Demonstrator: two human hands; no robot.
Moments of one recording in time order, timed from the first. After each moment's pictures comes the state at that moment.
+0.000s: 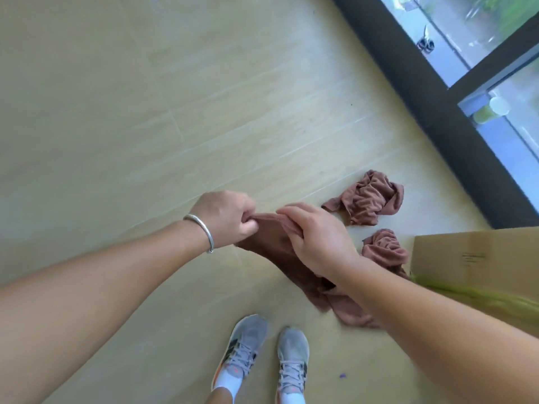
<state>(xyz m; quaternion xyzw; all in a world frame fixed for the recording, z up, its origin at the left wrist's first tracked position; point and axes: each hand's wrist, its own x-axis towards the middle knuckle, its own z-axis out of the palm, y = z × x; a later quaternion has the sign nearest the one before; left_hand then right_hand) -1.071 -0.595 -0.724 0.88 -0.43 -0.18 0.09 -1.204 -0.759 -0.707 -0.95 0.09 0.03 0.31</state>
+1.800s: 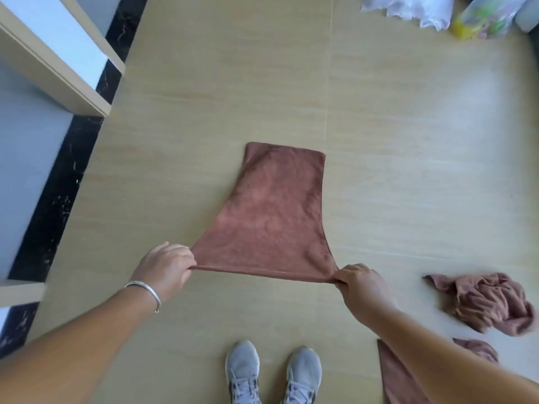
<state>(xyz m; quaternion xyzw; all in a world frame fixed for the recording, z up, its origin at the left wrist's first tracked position) -1.185 -0.188 -0.805 0.98 -0.14 -0.13 0.02 -1.170 -0.591 -0.813 -0.95 -0.10 0.24 0.16</state>
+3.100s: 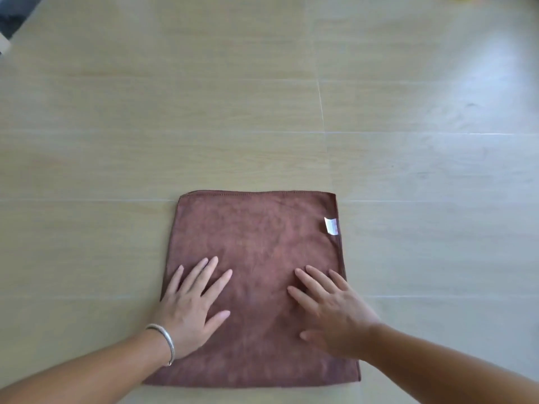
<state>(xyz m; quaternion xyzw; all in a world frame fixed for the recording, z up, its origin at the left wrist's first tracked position) -1.096 -0.248 -1.212 0.97 -0.20 -0.16 -0.01 -1.082 -0.564 -1.191 -0.92 -0.31 0.25 -0.02</state>
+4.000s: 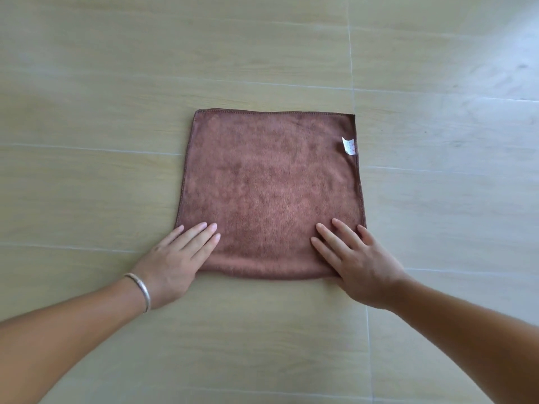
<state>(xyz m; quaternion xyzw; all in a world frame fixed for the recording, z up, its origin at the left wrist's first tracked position) -1.089 -0.206 -1.206 0.94 -0.27 -0.20 -0.08 -1.064 -0.577 -1.202 -0.91 -0.35 0.20 -0.12</state>
